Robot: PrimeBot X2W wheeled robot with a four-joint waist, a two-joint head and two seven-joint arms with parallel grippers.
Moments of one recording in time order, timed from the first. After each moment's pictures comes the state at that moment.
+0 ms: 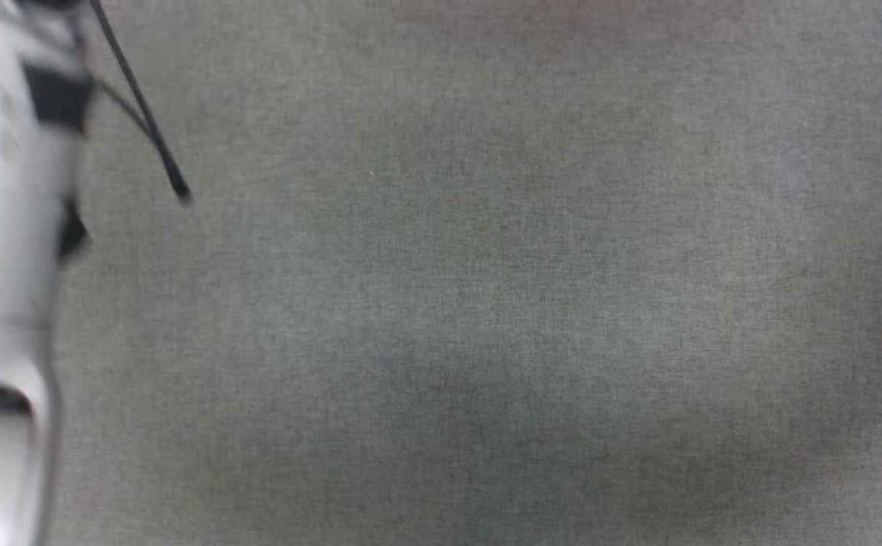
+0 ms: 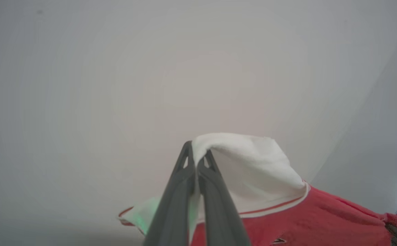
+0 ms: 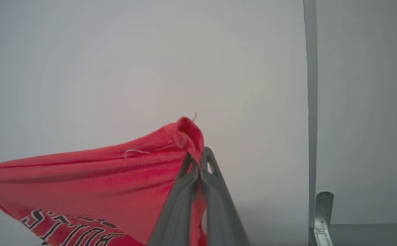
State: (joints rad) left arm -1.44 0.35 -0.40 0.77 -1.04 -0.12 -0.26; right arm -1.33 -0.43 0.14 0.62 0.76 0.13 0.08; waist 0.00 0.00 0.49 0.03
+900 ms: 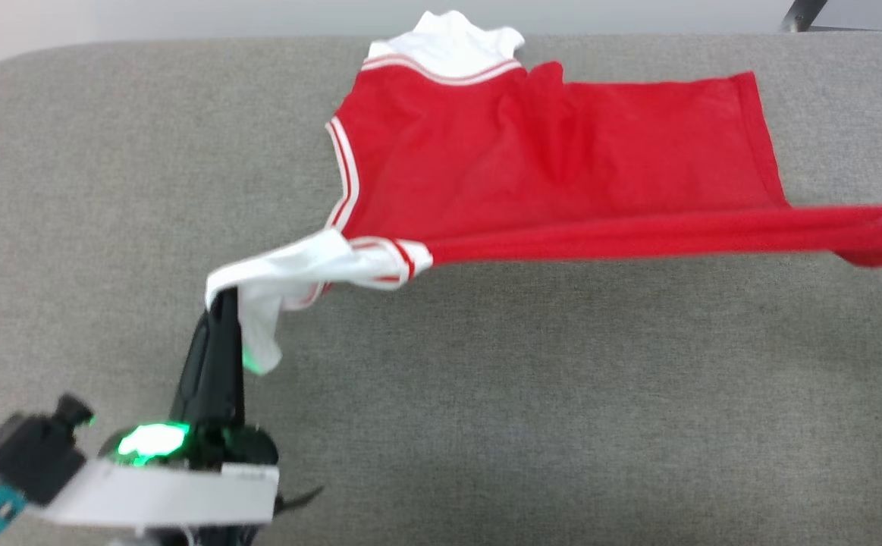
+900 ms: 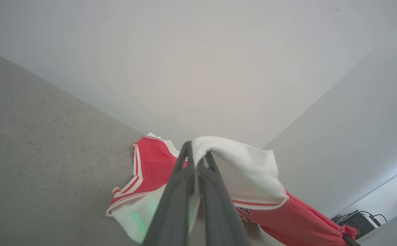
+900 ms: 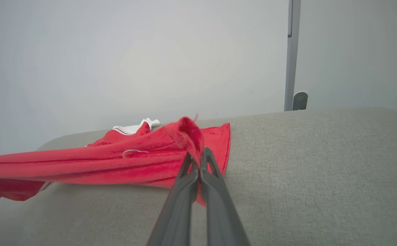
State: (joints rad) left arm -0.08 0.27 -0.21 -0.34 -0.94 0.13 -0.25; right arm -0.19 -0.53 -0.10 -0.18 0.85 0.13 0.23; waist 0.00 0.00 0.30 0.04
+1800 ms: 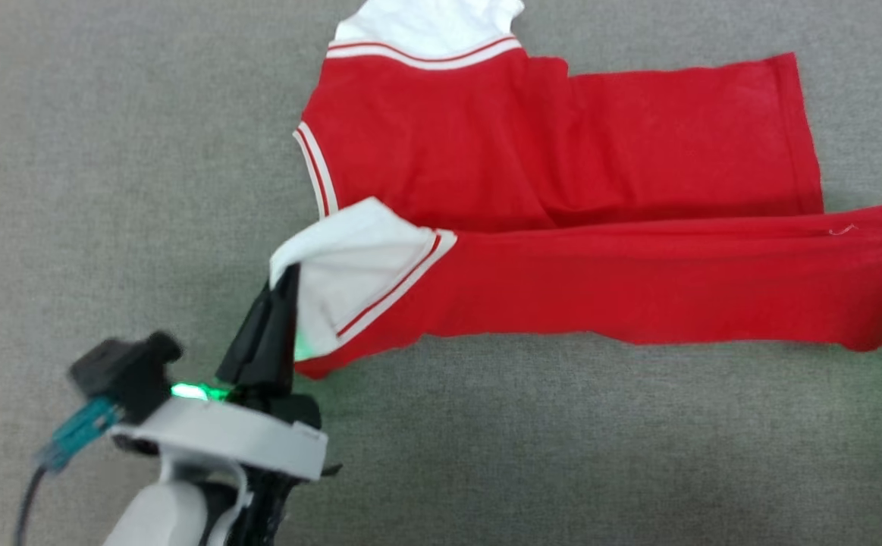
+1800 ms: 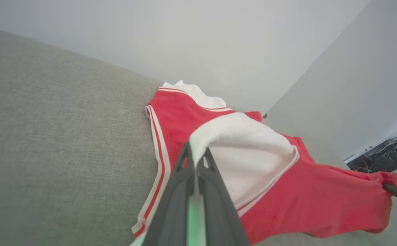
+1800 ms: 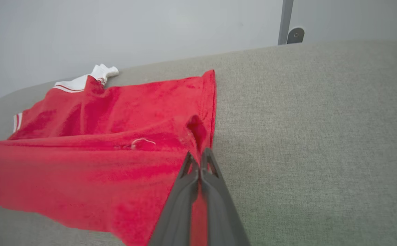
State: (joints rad) left arm -0.19 0.35 -0.32 -0.24 -0.78 0.18 -0.12; right arm -0.19 -0.44 -0.13 -0.21 0.71 0.13 0.41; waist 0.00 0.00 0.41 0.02
